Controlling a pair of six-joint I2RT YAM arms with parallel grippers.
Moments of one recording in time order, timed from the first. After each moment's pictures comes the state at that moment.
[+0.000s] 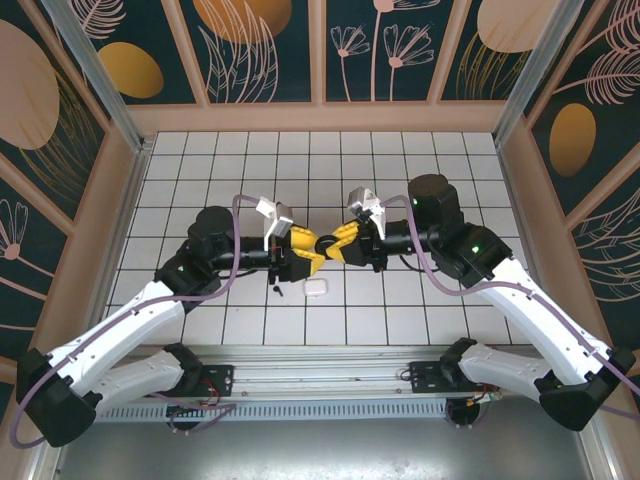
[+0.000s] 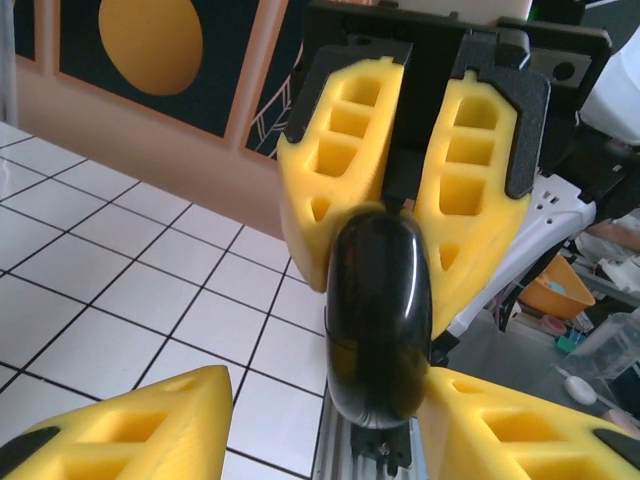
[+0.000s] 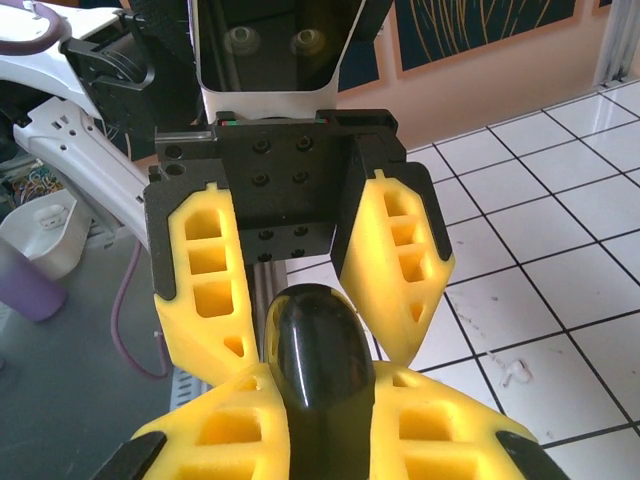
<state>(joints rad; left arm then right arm) -0.71 1.01 0.82 0.08 0.78 -0.31 0.71 1.04 1.17 -0.55 -0.76 -0.08</state>
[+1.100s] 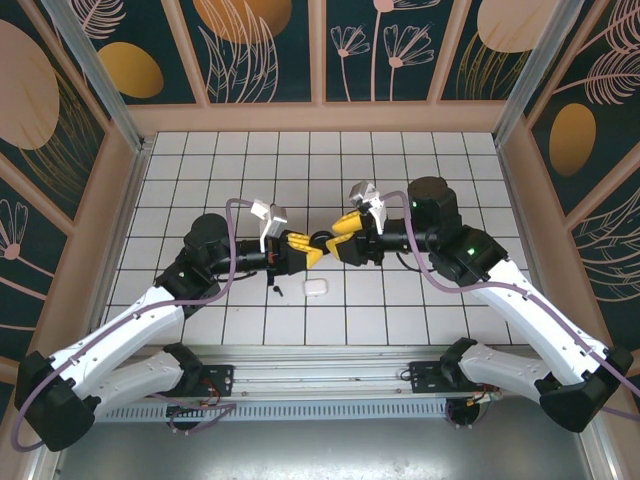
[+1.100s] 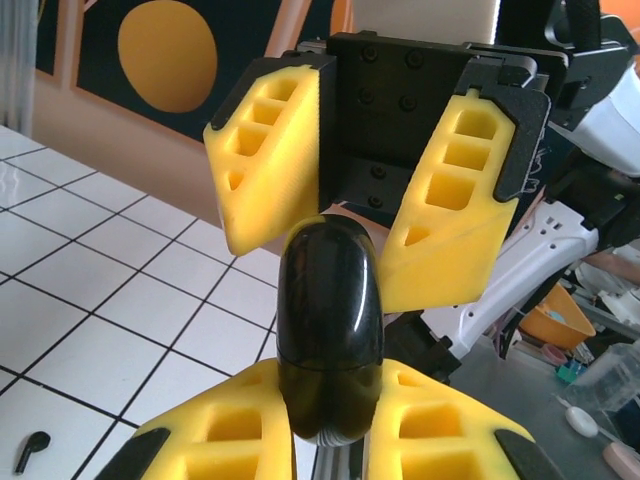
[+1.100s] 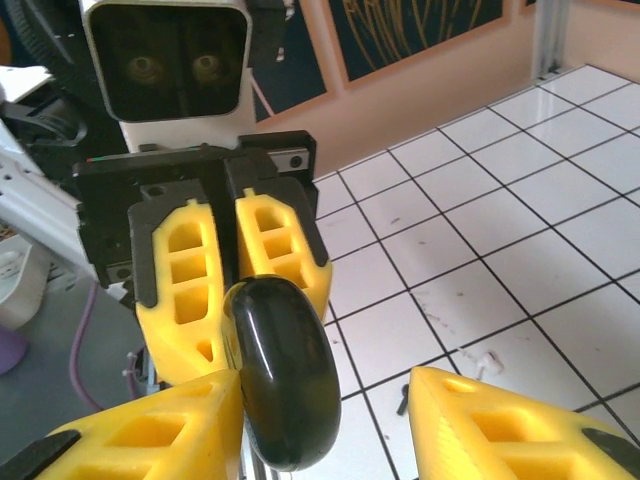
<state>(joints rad) -0.70 0.98 0.73 0.20 0.75 -0.39 0.70 1.03 1.12 -0.46 -0.65 0.03</state>
